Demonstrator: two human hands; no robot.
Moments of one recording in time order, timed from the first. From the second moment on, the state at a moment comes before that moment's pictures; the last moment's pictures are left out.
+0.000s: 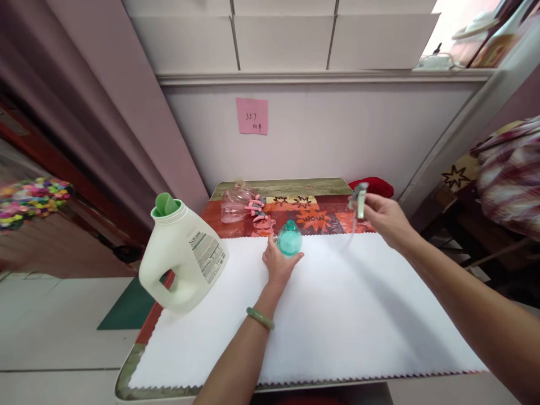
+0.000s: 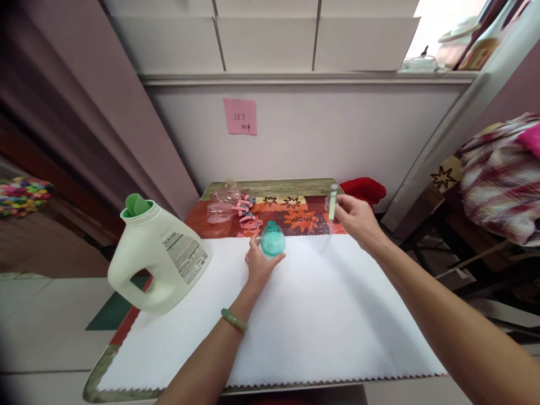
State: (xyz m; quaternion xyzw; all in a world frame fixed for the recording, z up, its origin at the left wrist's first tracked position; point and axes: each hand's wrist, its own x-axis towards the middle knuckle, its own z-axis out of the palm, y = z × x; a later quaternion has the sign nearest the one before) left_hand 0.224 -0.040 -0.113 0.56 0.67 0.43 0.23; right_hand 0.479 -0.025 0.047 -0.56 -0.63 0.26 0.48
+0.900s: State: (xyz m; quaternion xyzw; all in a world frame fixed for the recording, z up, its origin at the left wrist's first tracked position) left_hand 0.215 -0.037 -0.113 0.58 0.68 0.38 0.24; right_hand 0.349 0.018 0.038 -0.45 -0.66 0.27 0.54
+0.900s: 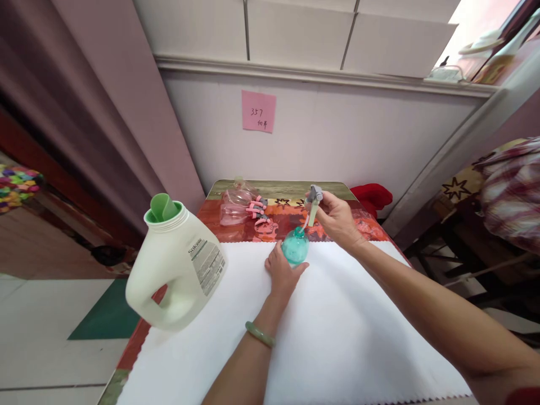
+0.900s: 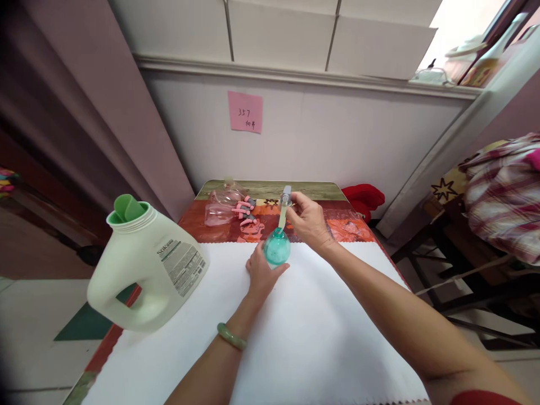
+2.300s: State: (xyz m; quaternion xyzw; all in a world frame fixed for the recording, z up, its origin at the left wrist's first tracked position) left_hand 0.203 -0.032 -0.086 0.15 0.26 0.56 0.77; right_hand 0.326 0.015 -0.016 -0.35 -0.44 0.54 0.62
